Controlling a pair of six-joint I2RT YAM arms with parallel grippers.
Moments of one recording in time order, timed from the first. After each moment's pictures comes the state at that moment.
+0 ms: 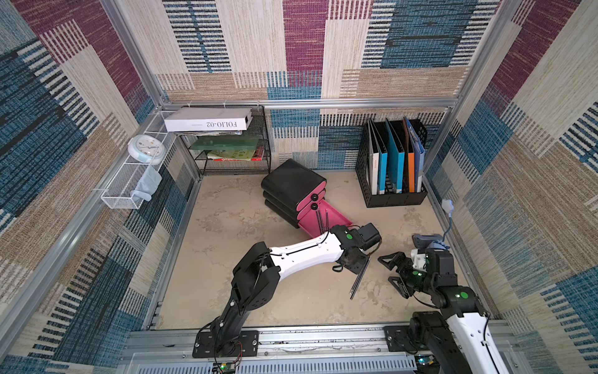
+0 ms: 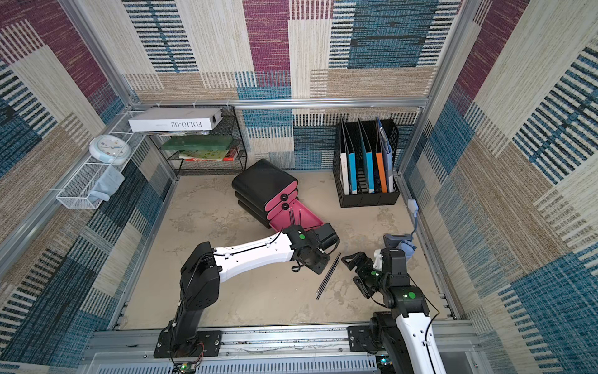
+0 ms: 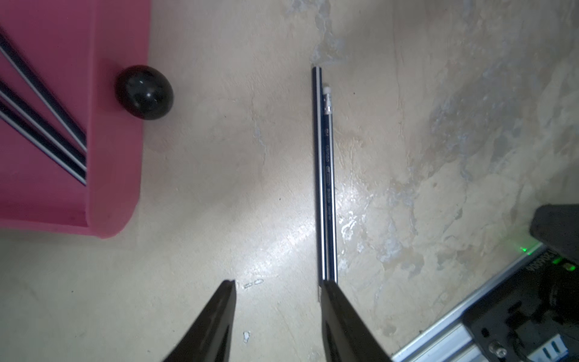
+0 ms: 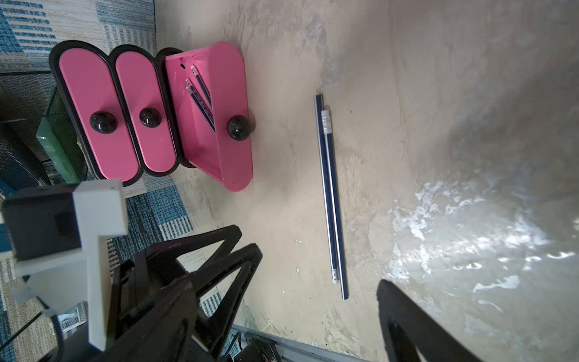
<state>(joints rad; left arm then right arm) -1.10 2.07 1.76 -0.93 -0.06 -0.44 0.05 0.49 0.46 -0.80 -0.50 1.03</state>
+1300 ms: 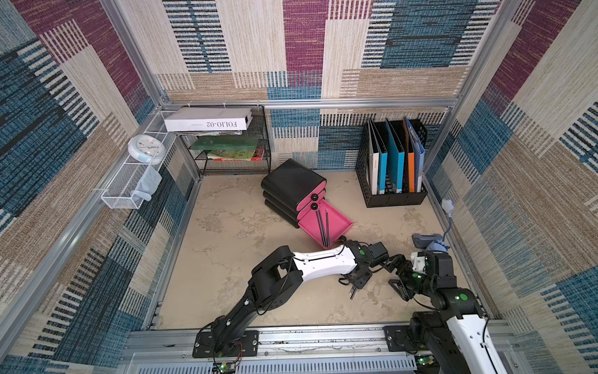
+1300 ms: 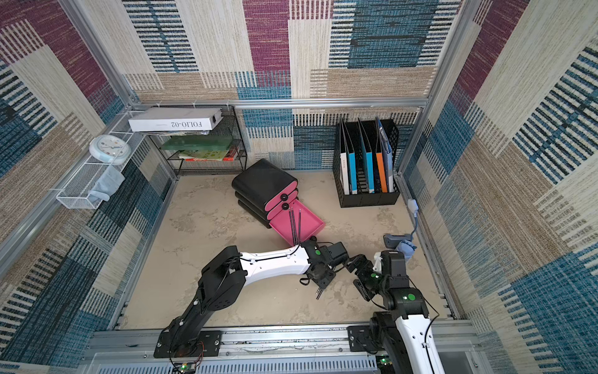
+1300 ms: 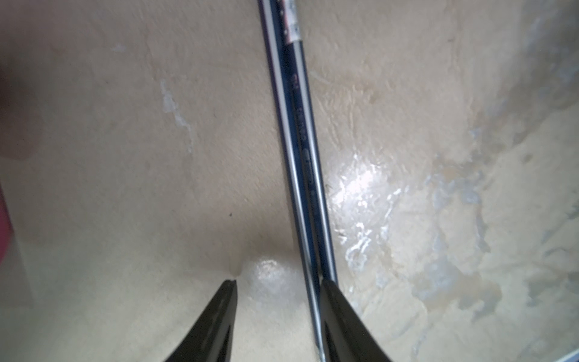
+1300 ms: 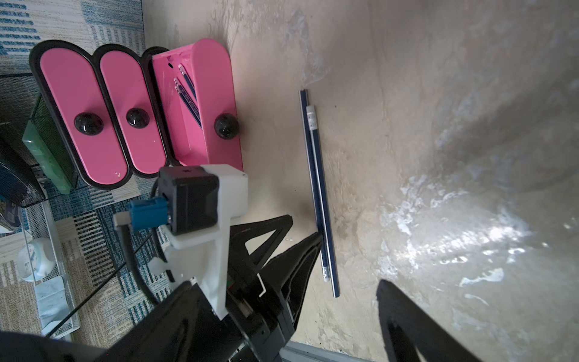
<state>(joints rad) -1.16 2.23 1.78 -0.90 -0.10 -0.39 0.05 0.48 0.44 -0.81 -0.49 1.04</state>
